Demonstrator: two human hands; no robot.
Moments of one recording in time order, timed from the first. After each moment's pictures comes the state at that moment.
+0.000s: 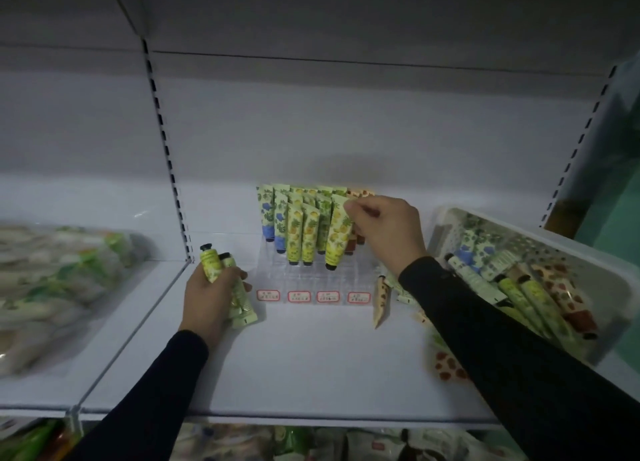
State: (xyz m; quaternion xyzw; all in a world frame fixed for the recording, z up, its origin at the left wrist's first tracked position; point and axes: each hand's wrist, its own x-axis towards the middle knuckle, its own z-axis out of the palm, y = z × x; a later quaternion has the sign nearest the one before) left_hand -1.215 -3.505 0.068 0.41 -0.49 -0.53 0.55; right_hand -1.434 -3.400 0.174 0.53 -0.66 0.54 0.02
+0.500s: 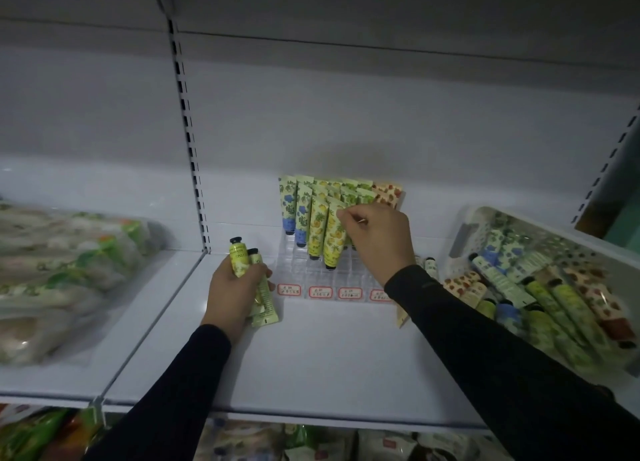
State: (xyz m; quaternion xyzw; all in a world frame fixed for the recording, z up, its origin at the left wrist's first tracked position) left_hand -1.214 -3.513 0.061 0.40 -0.50 -0.55 0.53; right_hand -1.404 -3.438 0.147 0.58 -0.66 0.47 0.10
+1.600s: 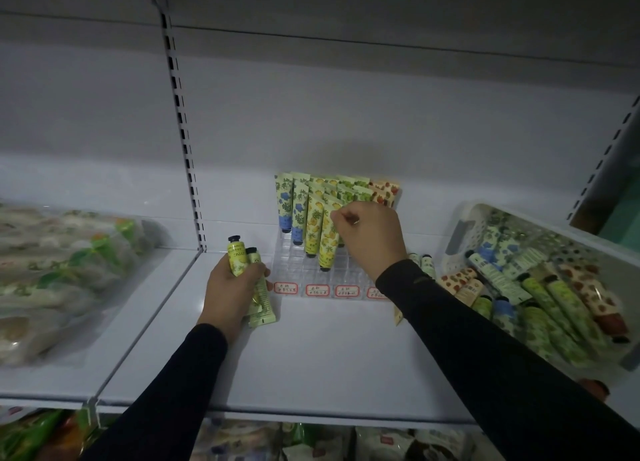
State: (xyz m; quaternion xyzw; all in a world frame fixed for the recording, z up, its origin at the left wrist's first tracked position) left_hand -1.215 -3.513 0.060 0.40 -0.51 -0.56 0.52; right_hand -1.399 -3.442 0.148 0.58 -0.68 0.44 0.10
